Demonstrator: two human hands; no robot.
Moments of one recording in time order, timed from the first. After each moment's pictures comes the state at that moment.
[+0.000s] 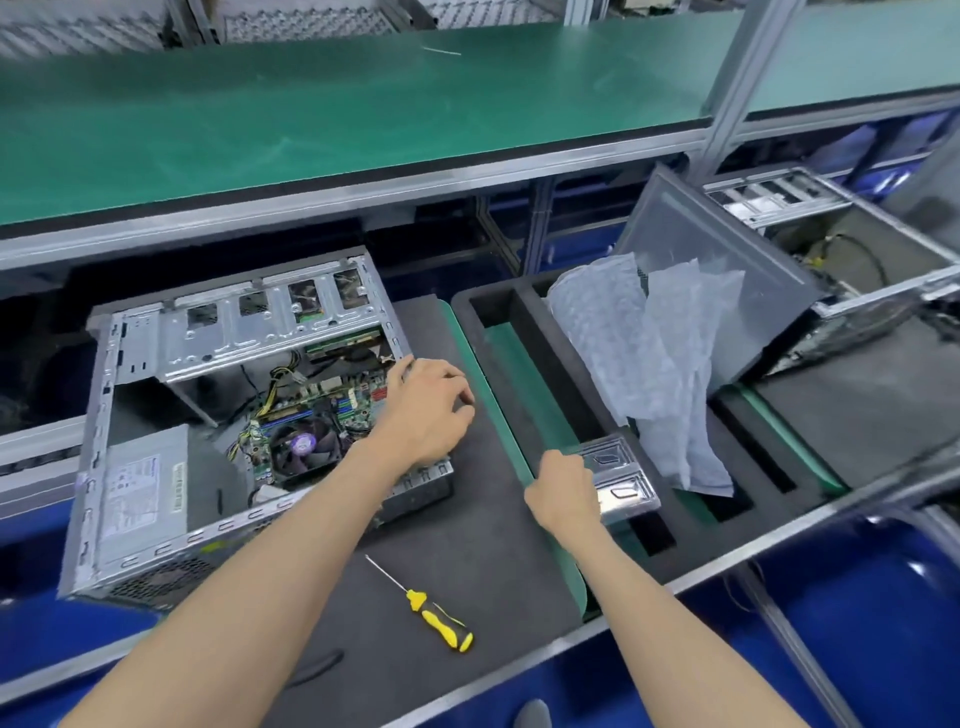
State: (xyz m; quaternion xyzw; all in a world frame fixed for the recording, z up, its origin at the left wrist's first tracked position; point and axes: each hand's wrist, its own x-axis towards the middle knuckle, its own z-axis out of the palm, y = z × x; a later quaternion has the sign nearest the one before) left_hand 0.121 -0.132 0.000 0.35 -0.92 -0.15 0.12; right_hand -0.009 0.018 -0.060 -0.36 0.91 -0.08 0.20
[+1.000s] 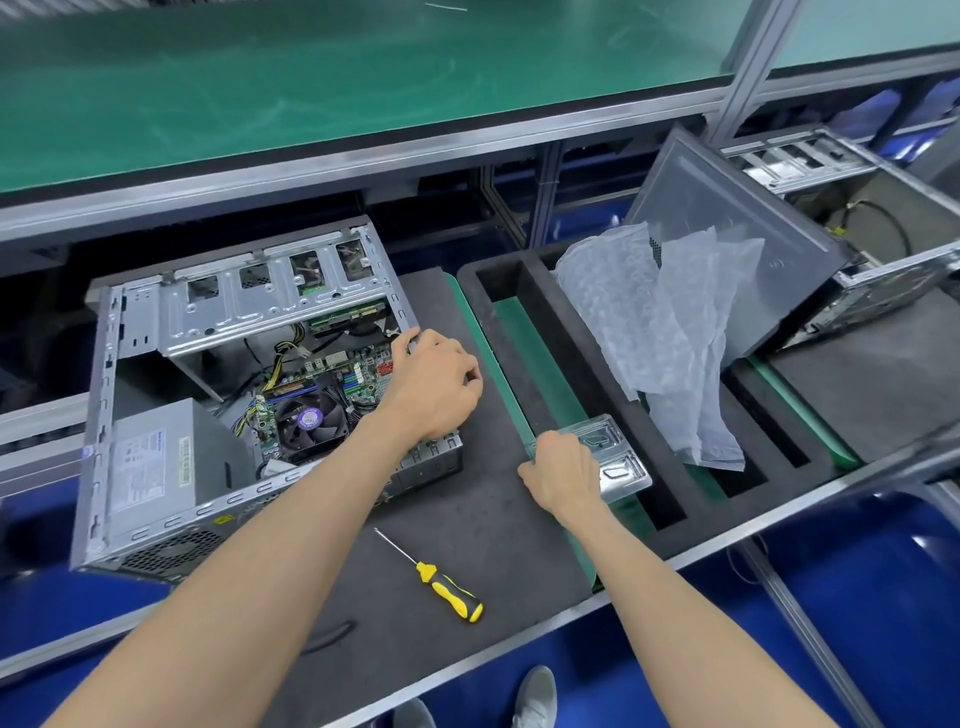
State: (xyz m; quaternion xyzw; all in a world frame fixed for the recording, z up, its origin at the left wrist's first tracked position) left_hand 0.119 -0.135 -0.005 0.35 -0.93 -0.08 0.08; right_hand 0.004 0.018 -0.062 -0.41 0.89 -0.04 0.17
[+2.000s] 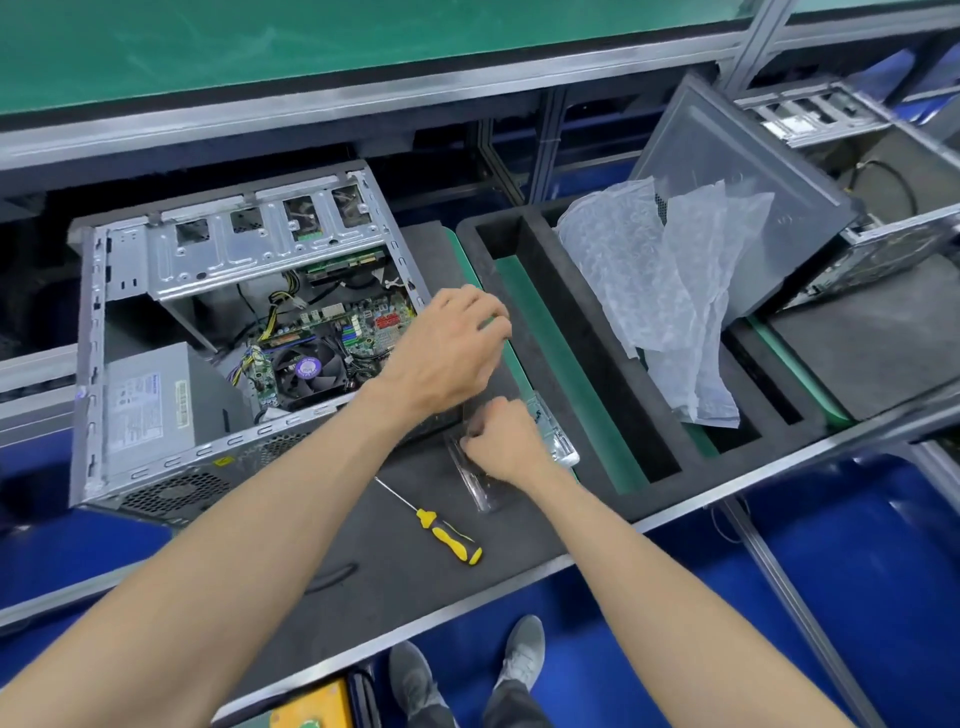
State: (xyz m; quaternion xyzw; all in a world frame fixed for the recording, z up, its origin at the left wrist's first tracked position) left_hand 0.133 -0.104 0.010 0.12 -0.97 0.00 0.22; right_hand 0.058 0.007 -0.052 -0.47 0.82 -0.14 0.30
